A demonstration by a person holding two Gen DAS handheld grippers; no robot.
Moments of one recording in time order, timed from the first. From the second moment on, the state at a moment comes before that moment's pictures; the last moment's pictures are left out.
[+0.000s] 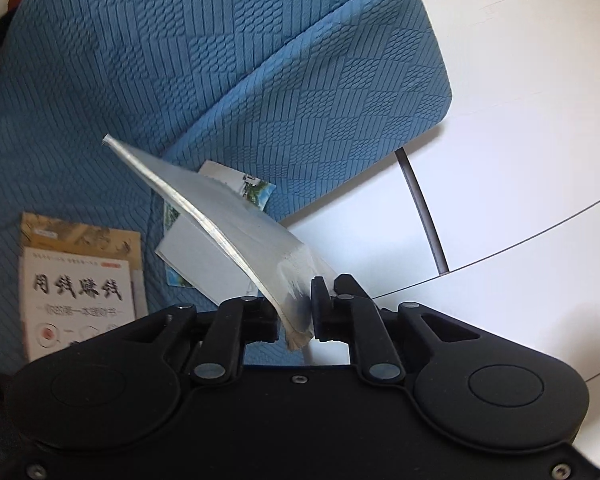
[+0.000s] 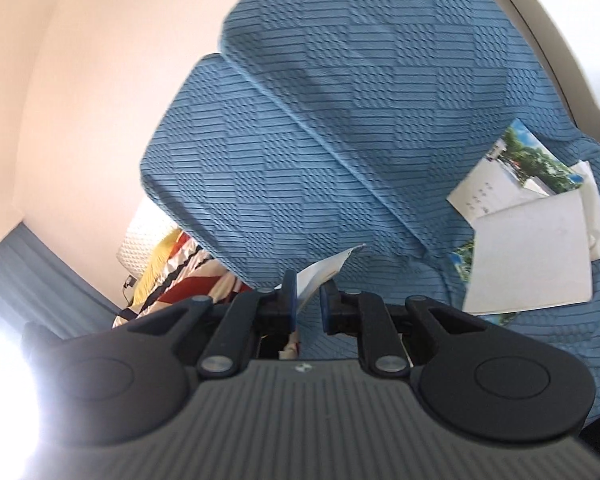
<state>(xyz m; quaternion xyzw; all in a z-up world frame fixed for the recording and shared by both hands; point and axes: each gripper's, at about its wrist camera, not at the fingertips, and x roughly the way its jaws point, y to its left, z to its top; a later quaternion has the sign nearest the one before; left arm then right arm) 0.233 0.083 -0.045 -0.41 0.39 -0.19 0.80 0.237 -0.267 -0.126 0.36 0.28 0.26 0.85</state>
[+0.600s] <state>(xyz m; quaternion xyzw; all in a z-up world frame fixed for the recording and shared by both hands) 0.213 0.113 -0.154 -0.39 0.44 -0.14 0.79 0.203 -0.220 -0.190 0.27 0.34 0.22 0.87</state>
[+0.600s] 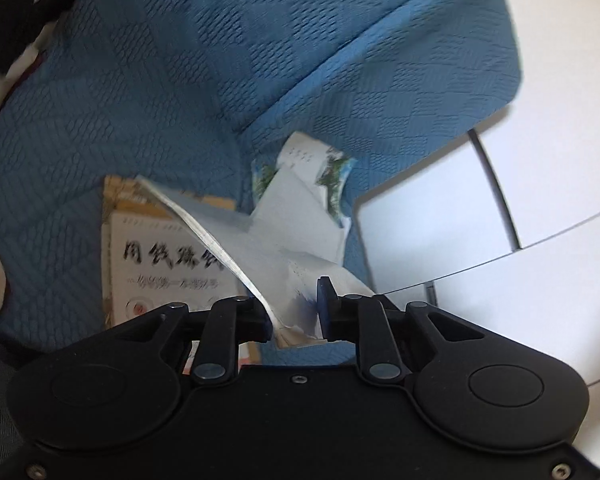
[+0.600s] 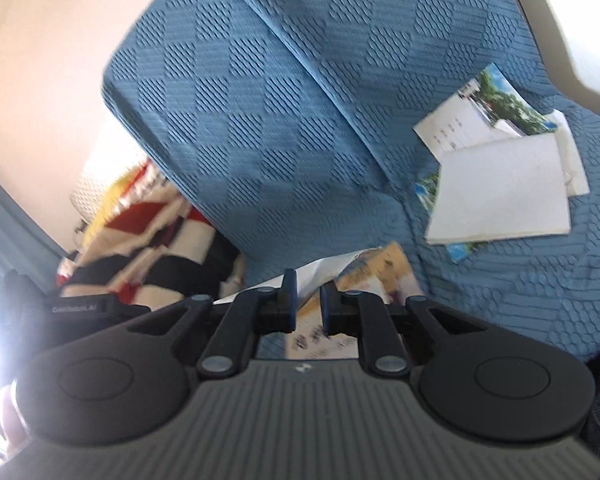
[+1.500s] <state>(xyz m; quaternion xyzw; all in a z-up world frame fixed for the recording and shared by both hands) 0.183 0.101 -0.258 -0.40 0.56 -0.01 0.73 0.183 -0.200 -0.264 0.18 0.48 0.21 0.83</state>
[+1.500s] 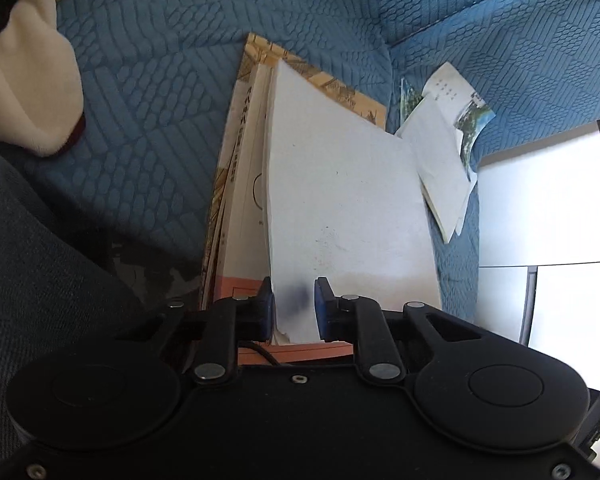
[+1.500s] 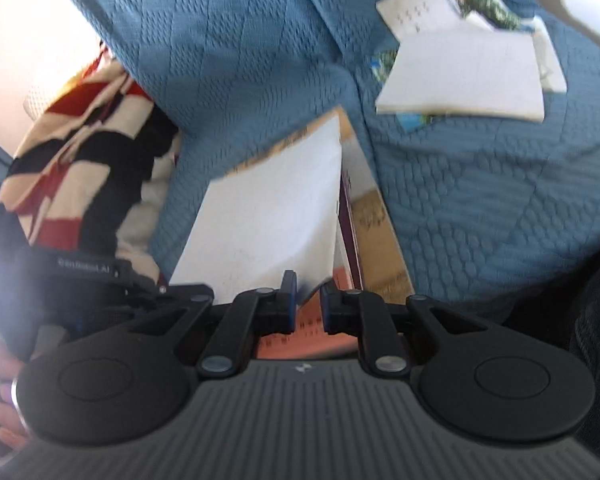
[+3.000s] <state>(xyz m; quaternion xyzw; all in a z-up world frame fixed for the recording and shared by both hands) 0.155 0.039 -0.102 -0.23 0.43 -0.01 0.87 0.180 -0.242 -0.136 0.14 0.37 0.23 0.89</state>
